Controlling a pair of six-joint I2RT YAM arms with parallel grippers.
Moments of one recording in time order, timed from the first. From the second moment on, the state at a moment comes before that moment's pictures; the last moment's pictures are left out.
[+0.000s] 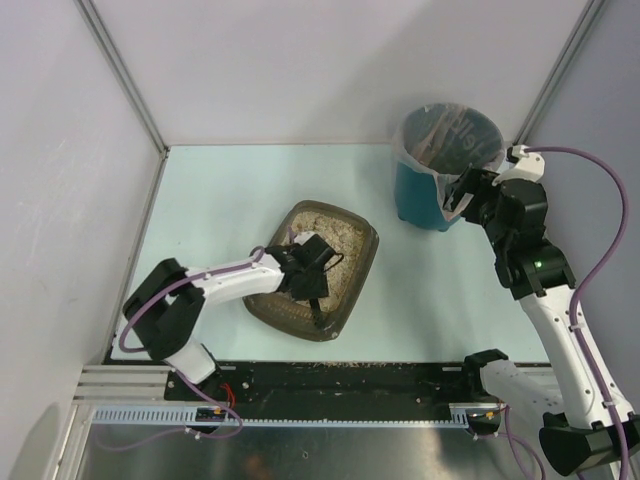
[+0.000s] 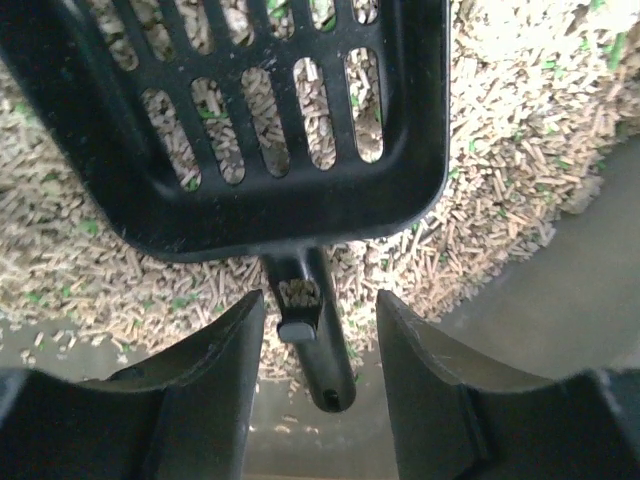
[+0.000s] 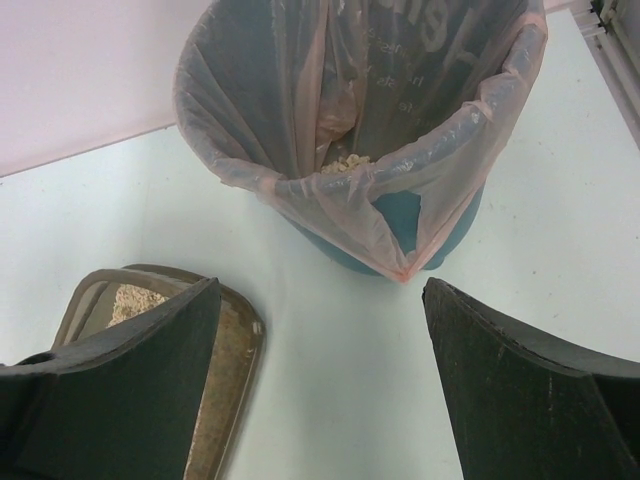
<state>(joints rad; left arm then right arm) -0.86 1.57 0.94 -0.55 -0.19 -0.92 0.25 0.92 1.12 -0.46 0.23 0.37</state>
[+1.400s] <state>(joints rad) -0.80 1.55 1.02 -0.51 -0.23 -0.51 0.25 0.86 1.12 -0.53 0.25 0.39</state>
